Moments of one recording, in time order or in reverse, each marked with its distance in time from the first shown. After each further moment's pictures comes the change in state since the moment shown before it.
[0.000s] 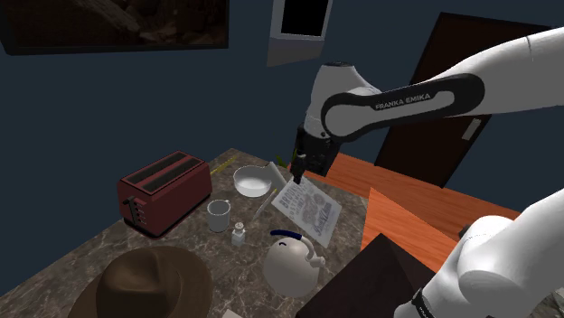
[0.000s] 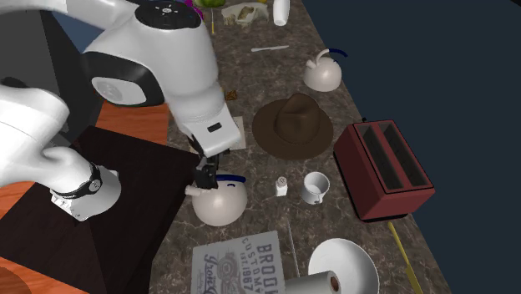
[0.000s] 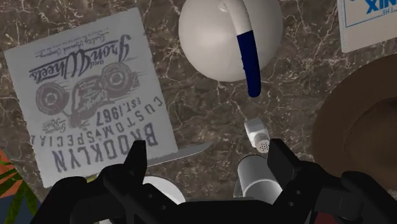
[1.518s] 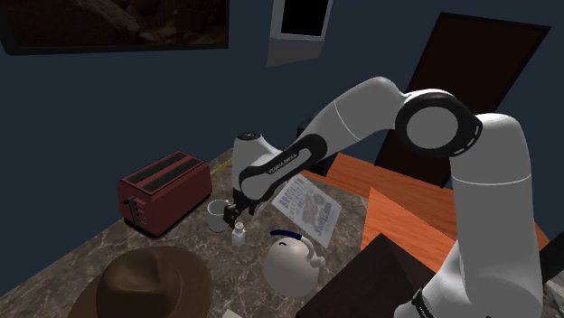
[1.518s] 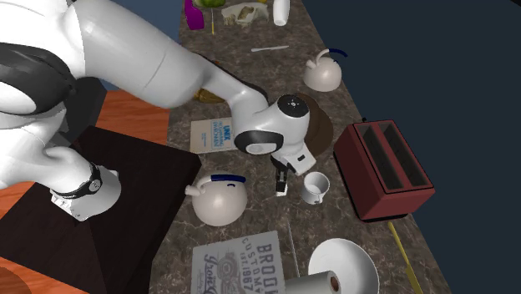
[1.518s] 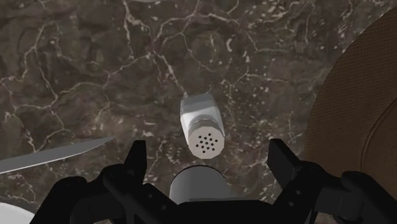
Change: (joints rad) arm 0.121 0.829 0.059 0.453 -0.106 0.310 0.166
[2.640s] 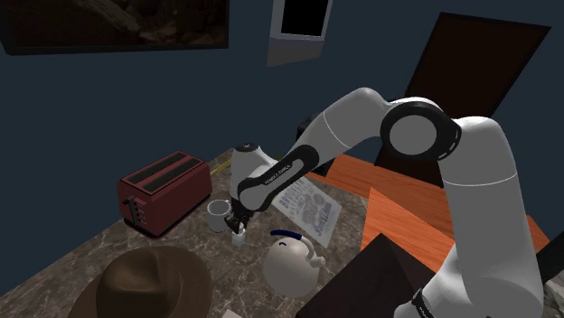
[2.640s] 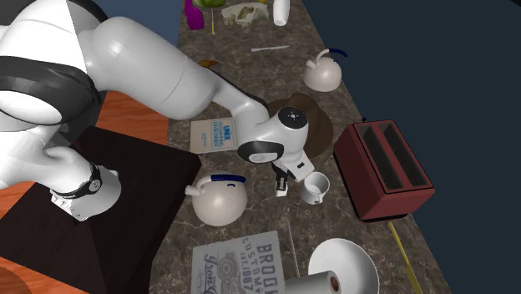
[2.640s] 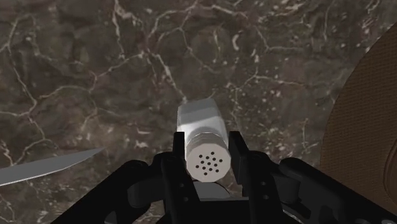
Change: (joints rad) arm 0.011 0.086 -0.014 0.027 -0.016 0.059 0.010
